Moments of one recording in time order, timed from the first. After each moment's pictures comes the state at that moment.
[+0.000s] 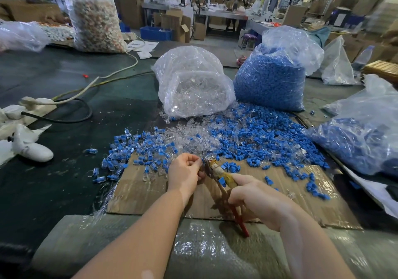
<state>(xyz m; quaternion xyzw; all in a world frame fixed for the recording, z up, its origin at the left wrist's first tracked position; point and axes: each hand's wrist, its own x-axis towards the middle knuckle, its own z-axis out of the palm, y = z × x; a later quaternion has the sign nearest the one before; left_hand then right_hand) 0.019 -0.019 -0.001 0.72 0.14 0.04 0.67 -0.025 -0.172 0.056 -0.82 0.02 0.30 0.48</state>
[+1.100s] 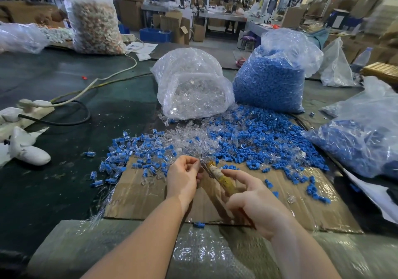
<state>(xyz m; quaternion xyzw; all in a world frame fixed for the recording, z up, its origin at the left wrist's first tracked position) 0.019 -0.020 -0.008 0.72 0.12 0.07 0.68 -0.027 -0.166 0.042 -0.75 0.05 0.21 0.63</state>
